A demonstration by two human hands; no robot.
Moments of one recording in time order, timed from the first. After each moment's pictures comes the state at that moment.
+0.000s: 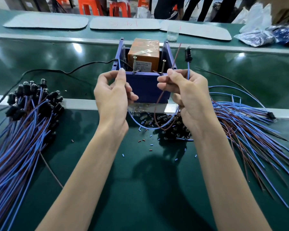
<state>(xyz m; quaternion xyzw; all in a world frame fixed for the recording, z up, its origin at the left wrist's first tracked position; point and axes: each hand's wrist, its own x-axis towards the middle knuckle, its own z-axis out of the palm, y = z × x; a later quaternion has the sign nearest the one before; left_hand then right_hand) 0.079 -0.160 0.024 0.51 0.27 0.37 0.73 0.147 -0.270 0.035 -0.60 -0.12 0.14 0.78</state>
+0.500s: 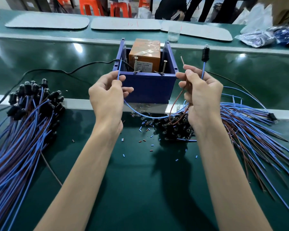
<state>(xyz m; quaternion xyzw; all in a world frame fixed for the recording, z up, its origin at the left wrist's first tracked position) 0.084 -0.143 0.011 0.55 0.31 0.39 0.67 0.161 -0.277 0.028 -0.56 -0.04 0.05 0.82</state>
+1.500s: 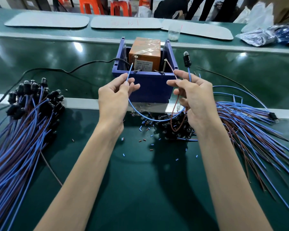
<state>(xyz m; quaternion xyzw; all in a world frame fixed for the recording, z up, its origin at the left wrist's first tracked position) 0.090 -0.142 -0.002 0.57 0.26 0.34 0.70 0.168 -0.277 0.019 -0.64 -0.06 0.13 0.76</state>
